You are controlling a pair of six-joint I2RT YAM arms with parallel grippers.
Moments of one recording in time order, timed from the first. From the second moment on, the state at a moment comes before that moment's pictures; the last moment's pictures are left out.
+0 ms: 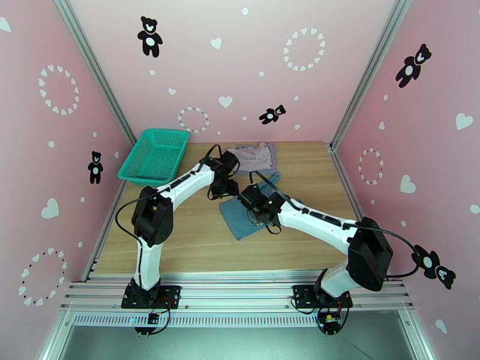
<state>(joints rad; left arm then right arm) -0.60 2.02 1.70 -1.01 0.07 -0.71 0.90 1.55 1.14 -0.83 0.31 0.52</state>
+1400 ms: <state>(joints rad) -0.54 1.85 1.16 -0.73 0.05 -0.75 1.20 1.99 1.36 -0.75 0.14 0.50</state>
